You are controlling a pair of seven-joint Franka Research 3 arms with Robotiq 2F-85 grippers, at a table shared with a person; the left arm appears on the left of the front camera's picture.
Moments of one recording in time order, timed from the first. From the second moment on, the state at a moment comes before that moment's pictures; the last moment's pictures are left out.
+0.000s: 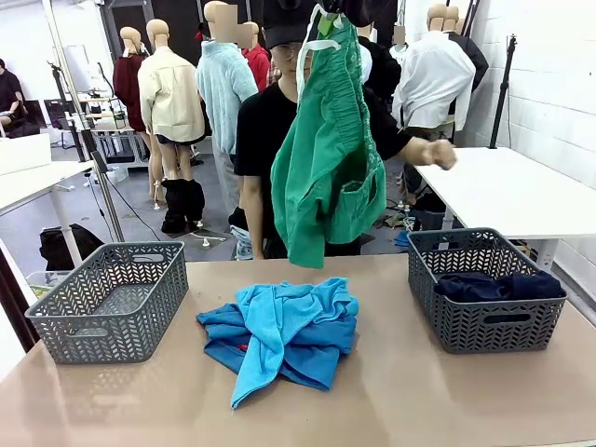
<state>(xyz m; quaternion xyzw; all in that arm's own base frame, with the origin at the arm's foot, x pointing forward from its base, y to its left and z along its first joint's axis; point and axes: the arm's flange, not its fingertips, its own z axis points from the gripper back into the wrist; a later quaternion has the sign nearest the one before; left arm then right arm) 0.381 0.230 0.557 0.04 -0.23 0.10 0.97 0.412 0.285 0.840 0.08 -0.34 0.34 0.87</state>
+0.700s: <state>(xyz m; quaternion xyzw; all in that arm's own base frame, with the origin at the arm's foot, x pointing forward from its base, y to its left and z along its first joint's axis) 0.381 0.230 0.557 0.04 -0.23 0.10 0.97 0.412 0.285 0.840 0.08 -0.34 0.34 0.87</state>
